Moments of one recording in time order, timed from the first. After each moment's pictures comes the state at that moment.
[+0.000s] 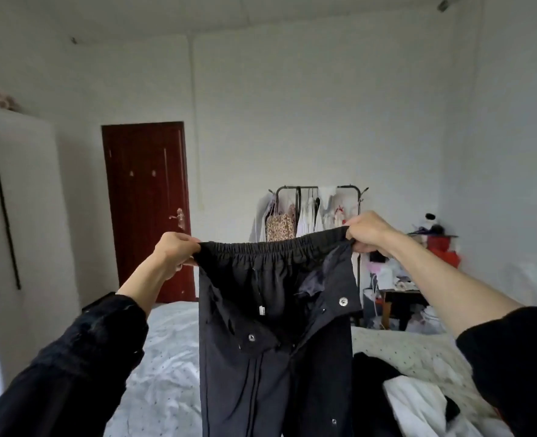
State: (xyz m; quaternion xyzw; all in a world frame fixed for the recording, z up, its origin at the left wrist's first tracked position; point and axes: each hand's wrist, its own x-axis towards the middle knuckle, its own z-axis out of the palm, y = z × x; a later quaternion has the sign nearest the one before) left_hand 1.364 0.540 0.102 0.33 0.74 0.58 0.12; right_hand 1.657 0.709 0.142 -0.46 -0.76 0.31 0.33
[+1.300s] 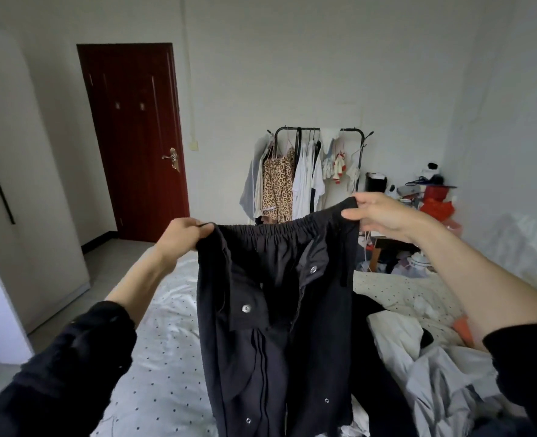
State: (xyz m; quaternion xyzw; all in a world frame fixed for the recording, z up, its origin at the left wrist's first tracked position) left_hand 1.397 0.526 0.010 0.40 0.72 0.55 0.15; right_hand 1.682 0.703 0.068 -0.33 -0.79 0.45 0.24
